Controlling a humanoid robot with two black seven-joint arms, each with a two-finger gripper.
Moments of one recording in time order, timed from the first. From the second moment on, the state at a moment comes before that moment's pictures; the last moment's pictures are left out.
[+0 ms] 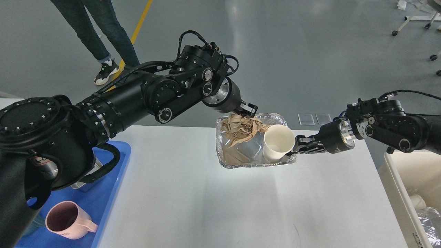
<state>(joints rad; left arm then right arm) -1.45 -0.15 -0.23 -0.63 1.33 -0.84 0.14 1.25 -0.48 -0.40 0.86 -0.87 0.61 0.55</state>
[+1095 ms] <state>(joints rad) -1.45 -0.08 -0.49 -0.60 0.54 -0.59 0.14 1.24 -0.47 -0.40 0.85 -0.87 0.61 0.55</state>
